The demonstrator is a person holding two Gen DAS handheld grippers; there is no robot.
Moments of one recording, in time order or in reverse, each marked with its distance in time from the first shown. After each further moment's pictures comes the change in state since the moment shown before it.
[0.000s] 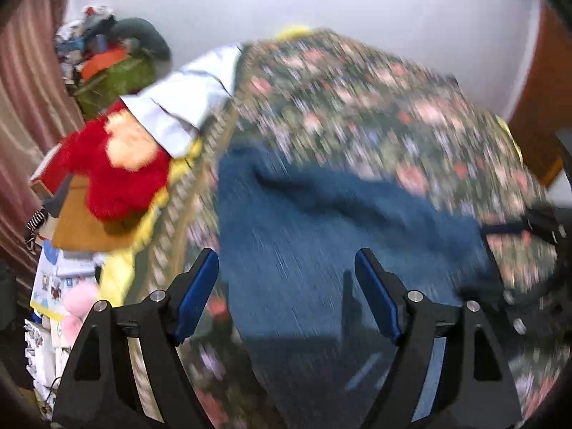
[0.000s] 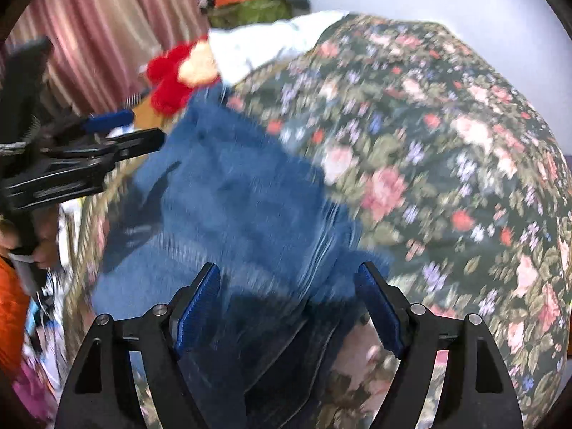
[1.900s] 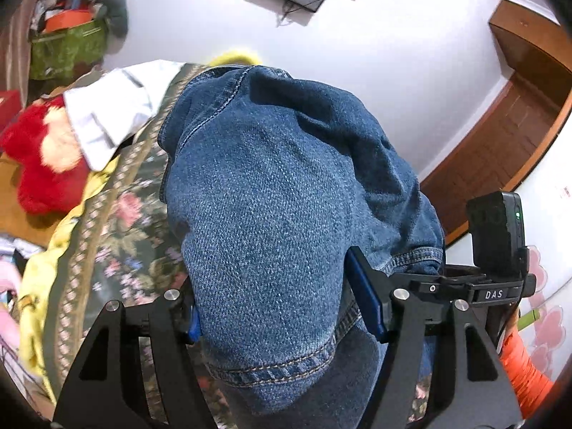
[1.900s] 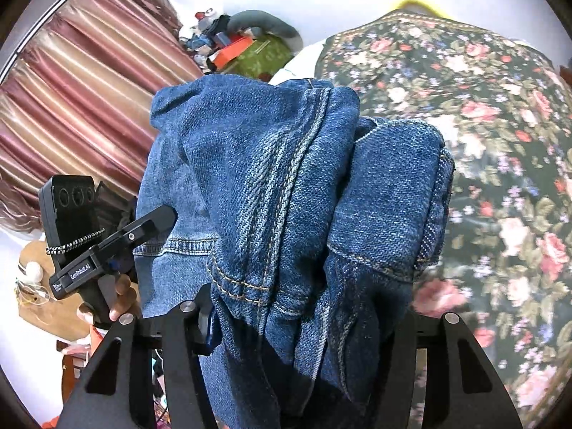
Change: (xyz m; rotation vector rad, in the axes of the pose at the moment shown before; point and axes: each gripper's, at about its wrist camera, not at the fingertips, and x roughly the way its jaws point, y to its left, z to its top) left arm -0.107 -0.019 0.071 -0.245 -0.087 -0.447; right arm -0.125 -0.076 0.017 0.356 -0.114 0.365
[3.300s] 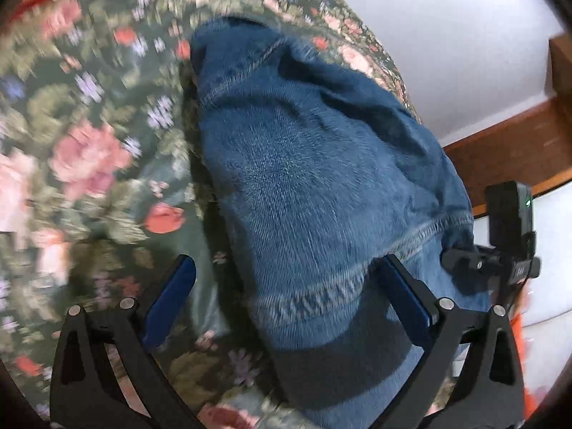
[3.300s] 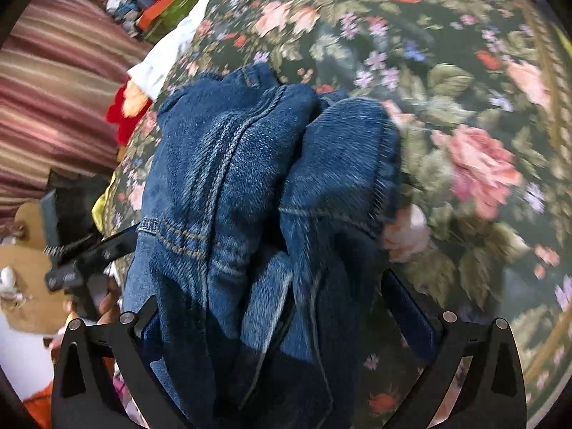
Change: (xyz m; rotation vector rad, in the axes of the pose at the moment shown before) left arm 0.210 0.040 -0.095 -0.266 0.300 -0.077; right arm 0.022 -0.189 -0.039 0.120 0.257 -0.127
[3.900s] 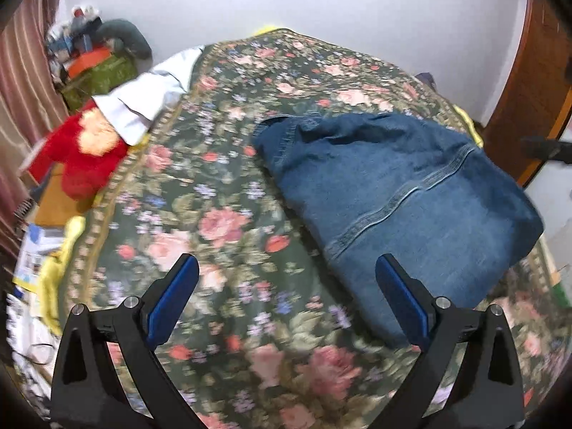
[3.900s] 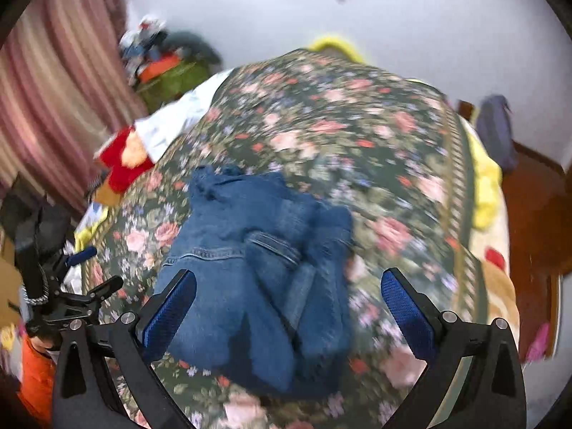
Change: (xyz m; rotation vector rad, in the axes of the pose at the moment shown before) left arm -0.098 -0.059 -0.063 0.410 -0.268 0.479; right arm -0.100 0.104 -0.053 -0.146 -0.408 -0.325
